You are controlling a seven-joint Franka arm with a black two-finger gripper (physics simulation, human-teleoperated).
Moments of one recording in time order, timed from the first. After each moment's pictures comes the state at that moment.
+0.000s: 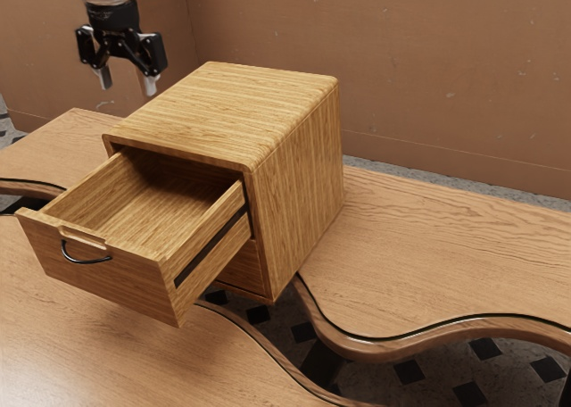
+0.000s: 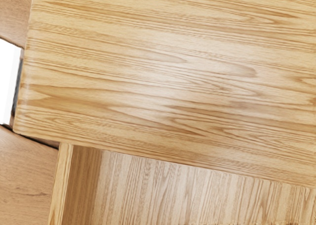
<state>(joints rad) 0.34 0.16 -0.30 -1.23 0.14 1.35 -0.13</state>
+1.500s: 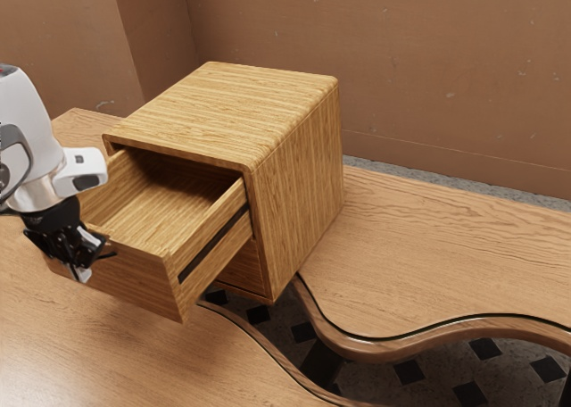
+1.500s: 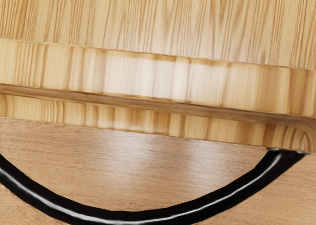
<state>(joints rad) 0.38 -0.86 -0.32 -2.59 -0.21 1.81 0.08</state>
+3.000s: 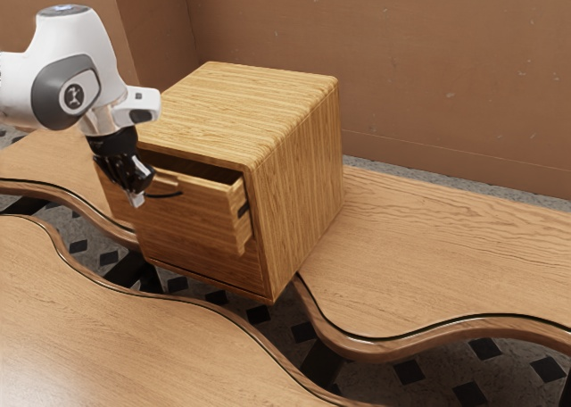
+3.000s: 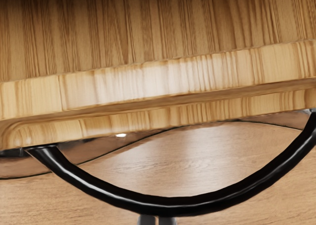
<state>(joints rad) 0.42 -0.31 -0.32 -2.18 -0.08 1.94 0.25</state>
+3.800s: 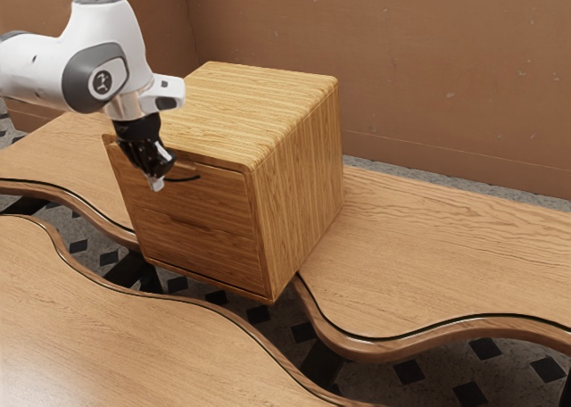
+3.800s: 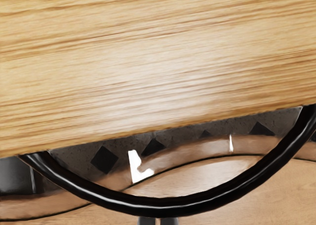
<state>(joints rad) 0.41 -0.14 -0.35 -2.01 0.00 1.94 0.22</state>
